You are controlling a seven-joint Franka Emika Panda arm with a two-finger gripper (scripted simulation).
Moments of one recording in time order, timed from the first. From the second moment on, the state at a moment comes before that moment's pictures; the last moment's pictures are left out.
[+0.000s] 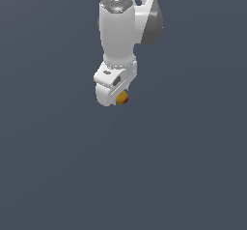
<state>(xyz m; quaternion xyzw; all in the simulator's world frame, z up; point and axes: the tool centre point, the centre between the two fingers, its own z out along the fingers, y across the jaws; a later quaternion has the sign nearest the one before) -0.034 -0.013 0.250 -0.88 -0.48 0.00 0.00</state>
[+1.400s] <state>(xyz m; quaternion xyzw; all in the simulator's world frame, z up) 0.006 -0.079 0.439 -0.88 -0.48 0.00 0.00</state>
